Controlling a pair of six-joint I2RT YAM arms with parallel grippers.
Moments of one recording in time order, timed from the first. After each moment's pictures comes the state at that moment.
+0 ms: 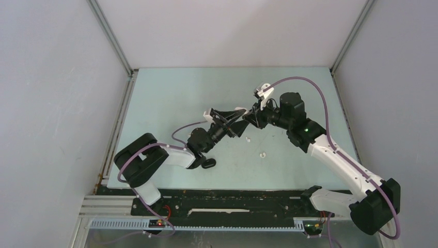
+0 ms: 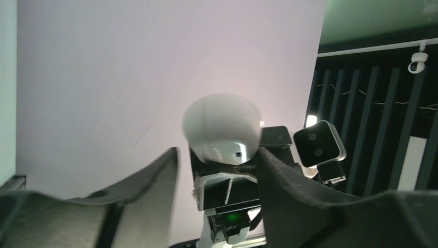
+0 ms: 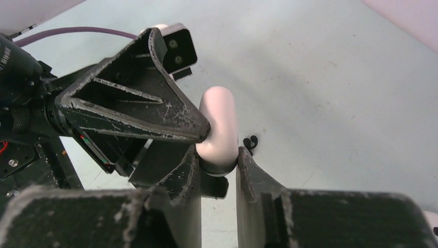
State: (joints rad) left arm -0.84 1.67 0.59 1.33 -0.02 -1.97; right arm 0.55 1.14 0.97 -0.15 -0.37 -0.06
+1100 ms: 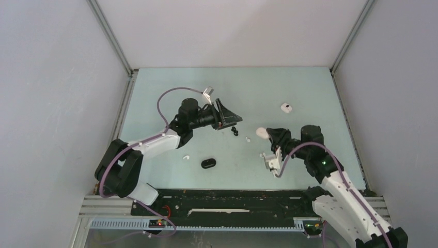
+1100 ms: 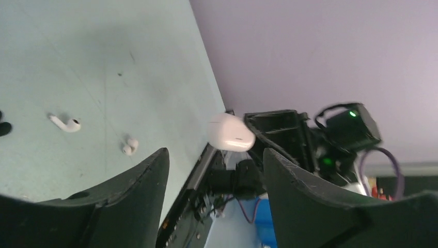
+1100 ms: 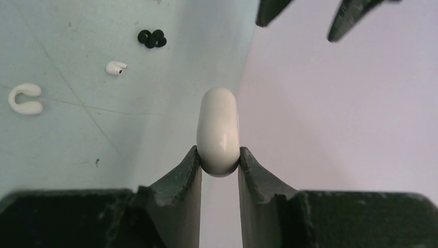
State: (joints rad) left arm -0.56 1.51 0.80 0.52 0.59 -1.09; right arm 0.37 0.76 0.57 -0.31 -0.56 -1.65
